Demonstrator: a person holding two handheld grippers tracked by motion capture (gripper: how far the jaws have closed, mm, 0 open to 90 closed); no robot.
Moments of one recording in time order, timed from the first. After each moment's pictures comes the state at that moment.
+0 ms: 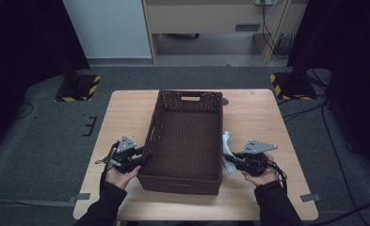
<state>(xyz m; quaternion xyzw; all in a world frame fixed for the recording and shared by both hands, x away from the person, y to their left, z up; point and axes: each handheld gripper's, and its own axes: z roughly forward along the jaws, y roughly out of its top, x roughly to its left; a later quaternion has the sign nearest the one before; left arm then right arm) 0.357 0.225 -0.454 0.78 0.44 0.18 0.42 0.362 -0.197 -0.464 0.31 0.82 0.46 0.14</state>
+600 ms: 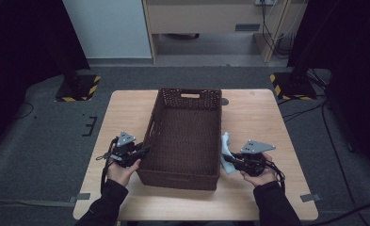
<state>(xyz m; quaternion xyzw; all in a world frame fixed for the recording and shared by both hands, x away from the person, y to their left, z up) 0.375 0.227 -0.453 0.76 0.47 0.19 0.41 0.362 -0.196 -0.461 0.32 0.81 0.47 0.14</state>
